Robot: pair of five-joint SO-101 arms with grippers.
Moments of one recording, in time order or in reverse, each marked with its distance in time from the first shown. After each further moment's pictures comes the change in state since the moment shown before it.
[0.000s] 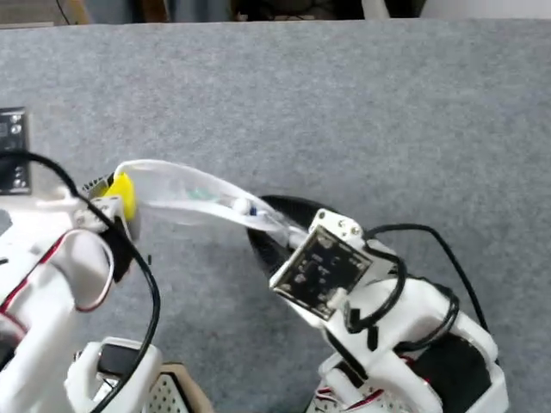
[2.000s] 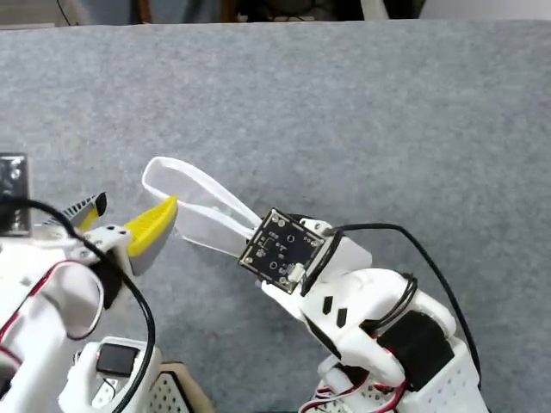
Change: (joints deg) left arm -4.4 -5.5 11.4 0.0 -5.7; right arm -0.5 -0.5 12.4 1.2 -0.6
